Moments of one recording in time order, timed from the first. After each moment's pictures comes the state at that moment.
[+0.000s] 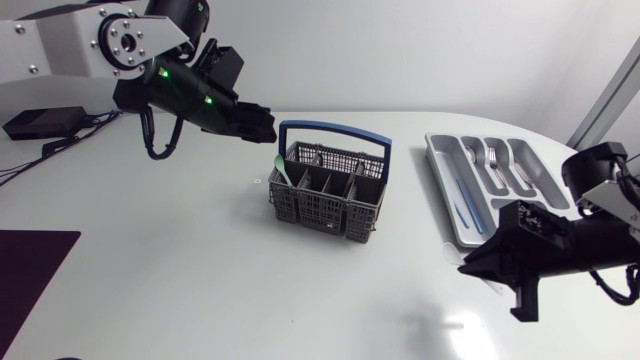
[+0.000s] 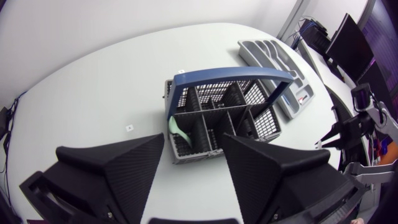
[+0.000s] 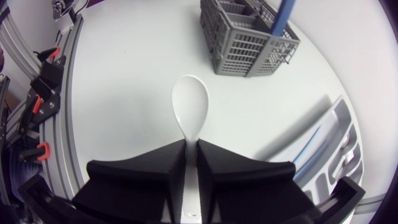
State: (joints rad) left arm -0.36 1.69 1.45 -0.63 0.23 0.05; right arm -0.11 1.20 0.67 -0.75 -0.55 -1.16
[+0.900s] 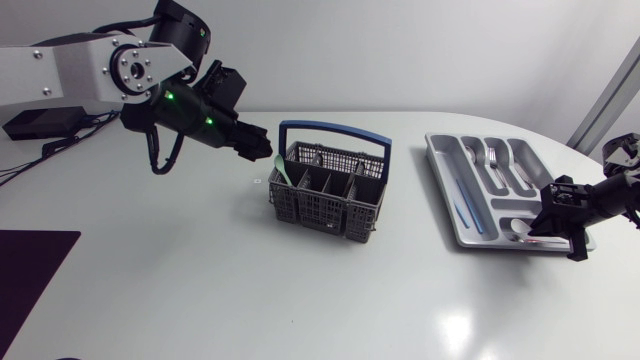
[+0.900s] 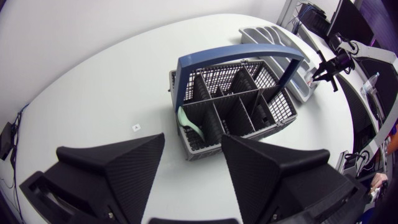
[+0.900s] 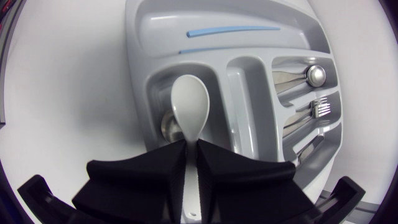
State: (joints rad) left arm -0.35 1.69 1.37 -0.56 0.22 0.16; right arm -0.54 1.95 1.20 -0.64 -0.28 -1.80
